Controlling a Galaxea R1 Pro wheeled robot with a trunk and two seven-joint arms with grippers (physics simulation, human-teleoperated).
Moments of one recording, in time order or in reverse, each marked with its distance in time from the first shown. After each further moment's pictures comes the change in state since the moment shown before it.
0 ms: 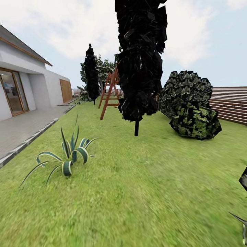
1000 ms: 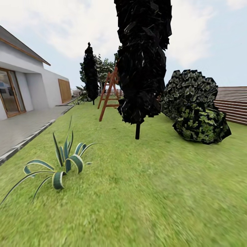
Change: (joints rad) left arm 0.000 0.000 0.000 0.000 0.000 0.000 0.000; right arm 0.000 0.000 0.000 0.000 0.000 0.000 0.000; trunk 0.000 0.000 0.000
